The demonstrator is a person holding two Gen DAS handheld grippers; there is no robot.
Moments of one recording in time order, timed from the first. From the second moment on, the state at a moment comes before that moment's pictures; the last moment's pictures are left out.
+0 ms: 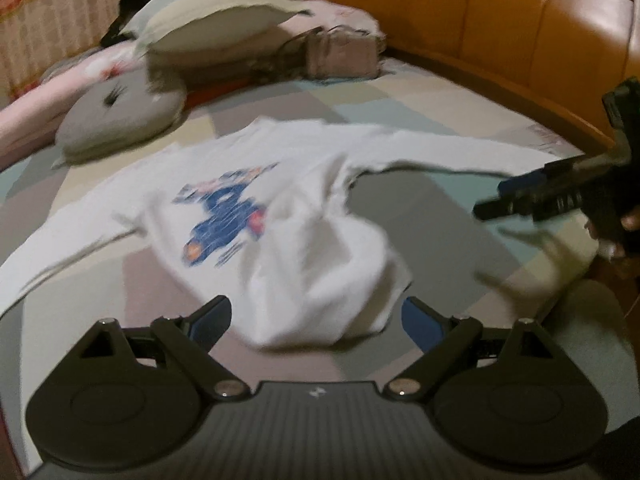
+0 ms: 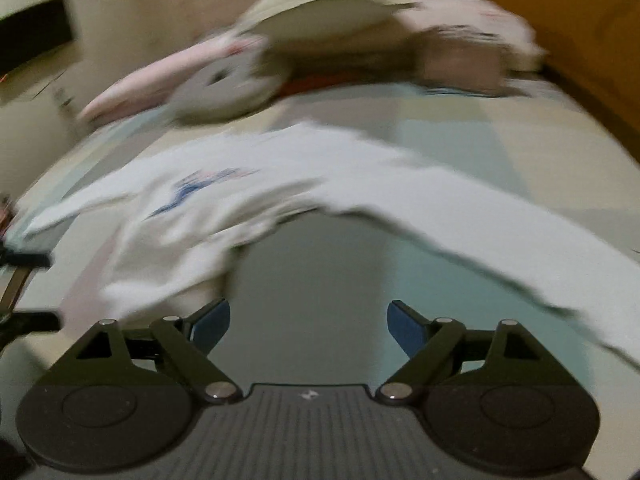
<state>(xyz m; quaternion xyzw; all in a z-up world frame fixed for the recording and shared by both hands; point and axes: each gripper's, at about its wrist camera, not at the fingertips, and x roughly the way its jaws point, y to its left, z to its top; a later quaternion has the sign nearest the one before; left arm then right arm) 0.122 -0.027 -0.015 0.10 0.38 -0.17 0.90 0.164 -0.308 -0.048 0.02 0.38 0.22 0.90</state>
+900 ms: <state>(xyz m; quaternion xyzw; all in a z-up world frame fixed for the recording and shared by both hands) 0.135 0.085 -0.010 0.04 0.36 -0.08 0.93 0.173 -0.091 -0.056 -0.13 0.38 0.37 0.84</state>
